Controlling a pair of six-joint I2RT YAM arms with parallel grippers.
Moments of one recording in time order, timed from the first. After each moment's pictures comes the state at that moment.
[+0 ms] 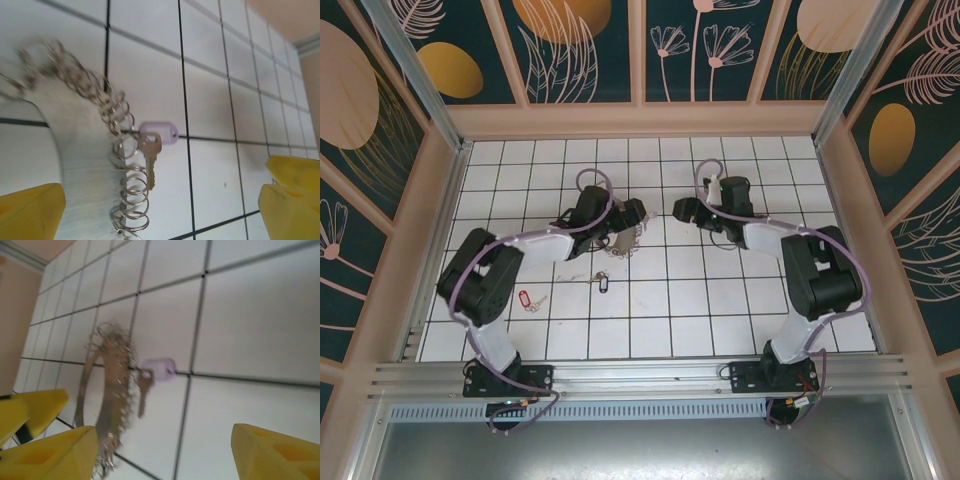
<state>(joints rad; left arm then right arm) -0.55 1.75 0.95 0.21 0.08 -0.84 0.30 1.76 0.94 0.17 -0.50 0.51</state>
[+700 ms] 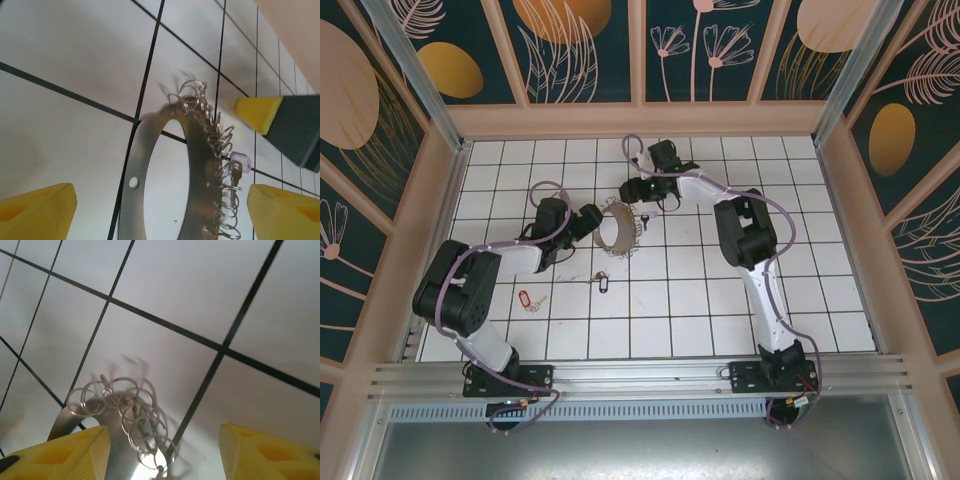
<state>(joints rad) -0.34 1.70 0.71 0.35 0.15 -0.90 0.49 2.42 1.94 -0.42 -0.47 0.21</state>
